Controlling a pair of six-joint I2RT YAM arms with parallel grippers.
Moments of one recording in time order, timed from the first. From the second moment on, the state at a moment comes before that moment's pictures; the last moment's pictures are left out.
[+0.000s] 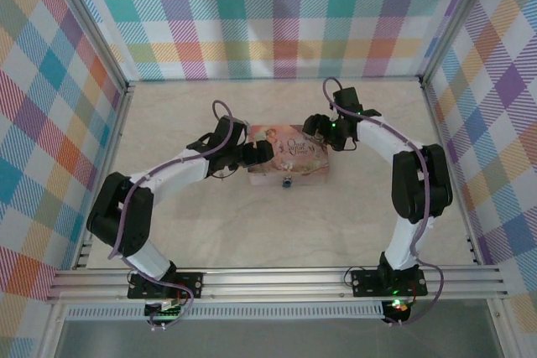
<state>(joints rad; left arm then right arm) -0.54 1.60 1.06 -0.28 0.18 -0.68 0.29 1.84 1.34 -0.50 -0.31 0.64</state>
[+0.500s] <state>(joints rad) -0.53 1.45 1.06 -0.60 -0.14 -0.74 0.31 1.51 1.16 -0.57 -0.26 0.58</state>
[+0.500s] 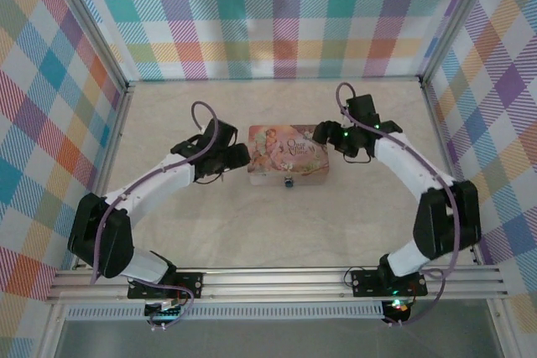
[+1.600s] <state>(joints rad) -0.47 1.86 1.21 -0.72 -0.30 -0.82 0.66 1.23 0.93 -0.54 -0.32 0.51</state>
